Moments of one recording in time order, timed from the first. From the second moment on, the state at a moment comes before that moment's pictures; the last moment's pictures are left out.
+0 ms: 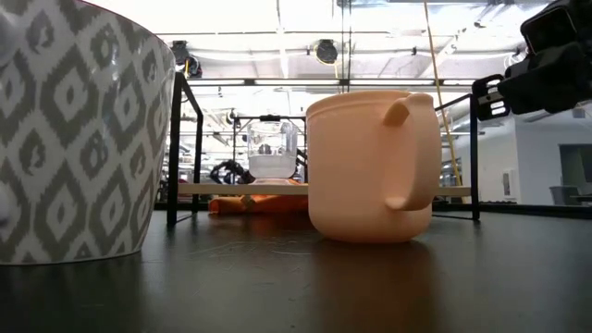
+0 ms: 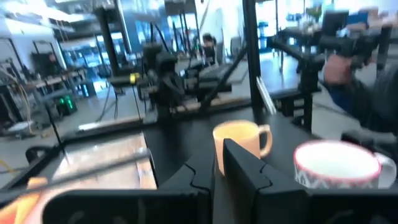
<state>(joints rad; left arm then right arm) -0.34 0.26 0.05 0.28 -0.13 0.15 0.08 0.34 0.05 0.09 -0.29 -0.07</state>
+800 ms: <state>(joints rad) -0.34 0.26 0.05 0.39 -0.16 0.08 0.08 0.34 0.02 0.27 -0.28 -0.04</state>
